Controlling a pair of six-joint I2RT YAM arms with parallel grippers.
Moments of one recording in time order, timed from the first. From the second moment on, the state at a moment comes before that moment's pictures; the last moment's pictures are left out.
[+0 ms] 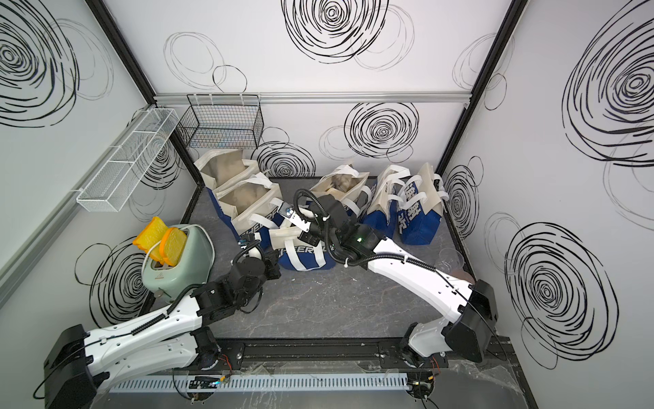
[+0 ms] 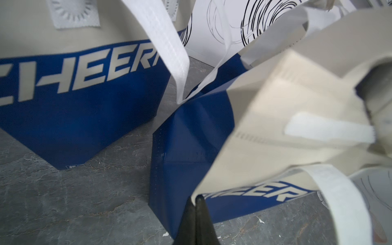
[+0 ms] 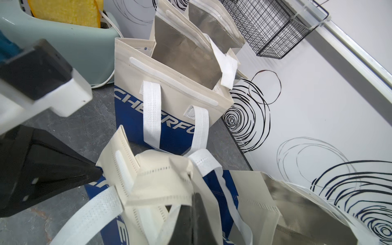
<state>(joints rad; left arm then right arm) -0.88 0.97 0.54 -0.10 -0.52 -0.83 0.90 1.41 1.35 -0.36 0.10 -0.46</state>
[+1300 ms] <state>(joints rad) -0.86 1.04 0.78 -0.48 -0.42 -0.85 1.10 1.17 1.14 -0.31 0.33 -0.27</state>
